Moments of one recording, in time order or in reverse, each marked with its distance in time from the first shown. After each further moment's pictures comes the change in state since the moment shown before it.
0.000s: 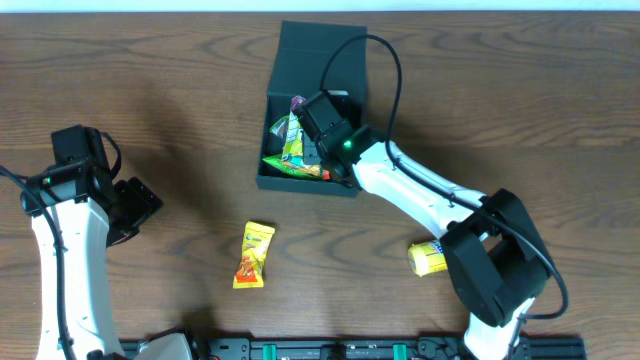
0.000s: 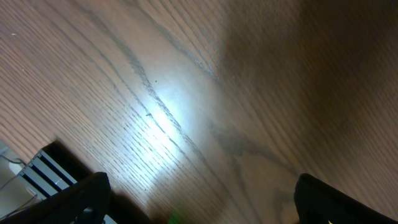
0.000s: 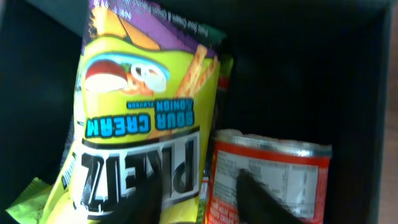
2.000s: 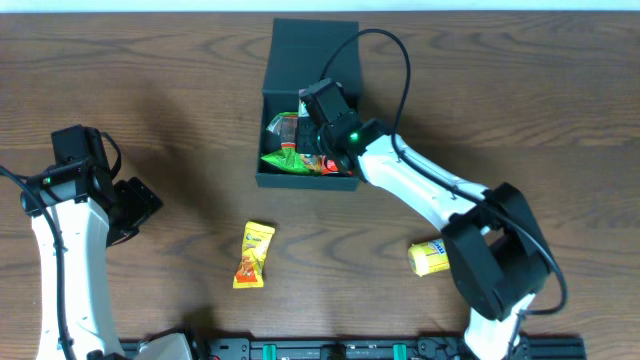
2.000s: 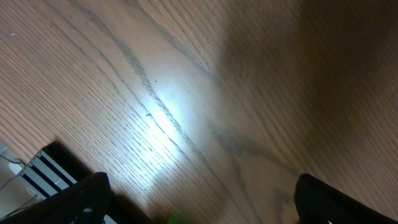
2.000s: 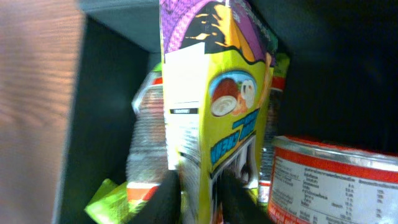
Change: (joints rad) left arm 0.000 0.000 0.000 0.000 0.000 0.000; right arm -0.035 0.005 0.011 0.118 -0.225 0.033
